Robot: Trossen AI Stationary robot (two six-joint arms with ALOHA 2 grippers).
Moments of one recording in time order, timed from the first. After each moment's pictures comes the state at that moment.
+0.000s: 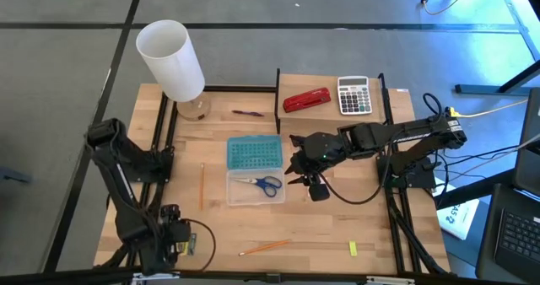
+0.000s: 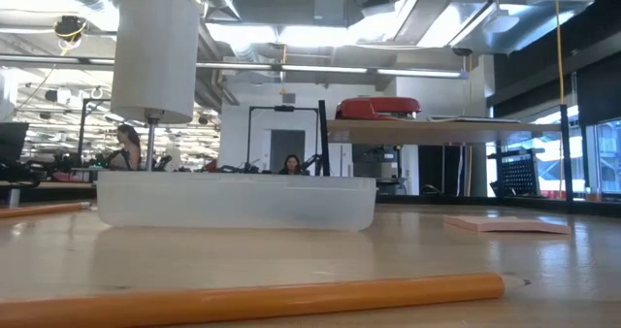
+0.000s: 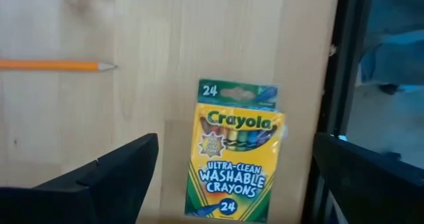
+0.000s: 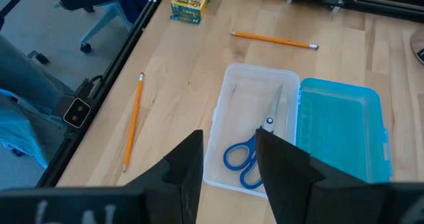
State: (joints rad) left arm -1.12 1.56 1.13 -0.98 -0.20 -1.25; right arm 0.20 1.52 1.48 -0.70 -0.11 -0.06
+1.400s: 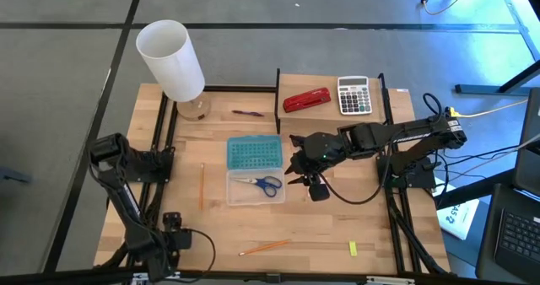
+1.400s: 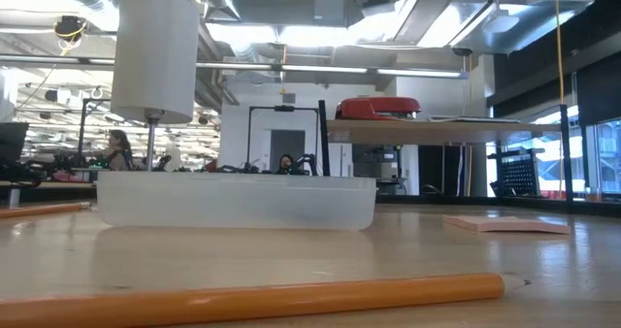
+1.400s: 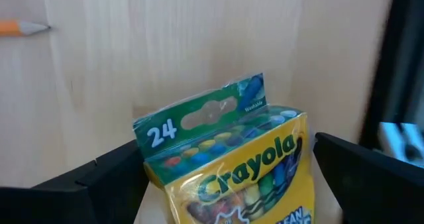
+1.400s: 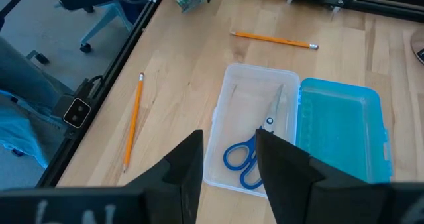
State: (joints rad) left arm -1.17 1.71 1.05 -0.83 -0.14 -1.26; right arm 0.20 1.52 1.48 -0.70 -0.11 -0.06
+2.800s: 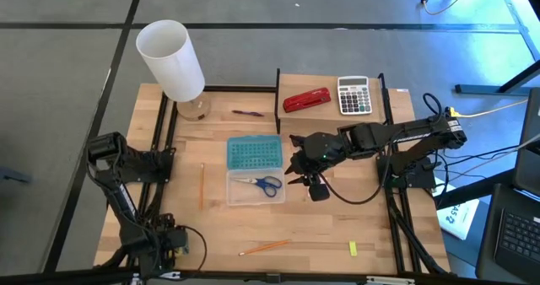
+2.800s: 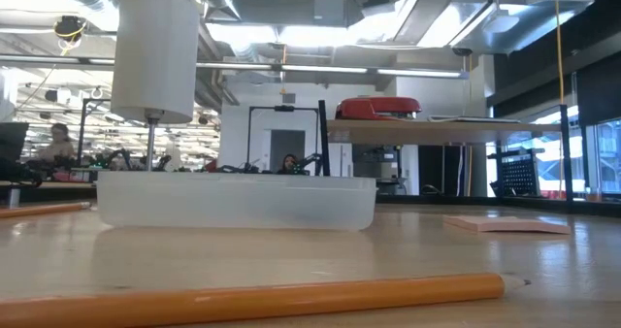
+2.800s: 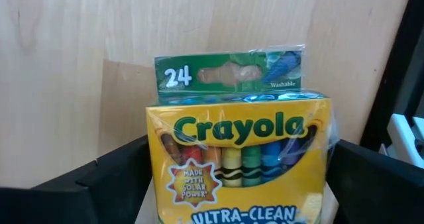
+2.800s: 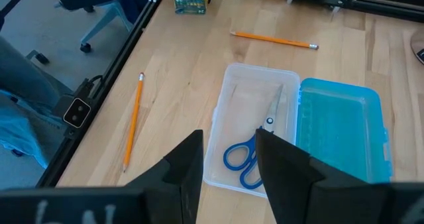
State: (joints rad) left arm -1.24 1.70 0.93 -0.66 -0.15 -1.46; right arm 0.20 1.52 1.48 -0.70 -0.11 -0.06
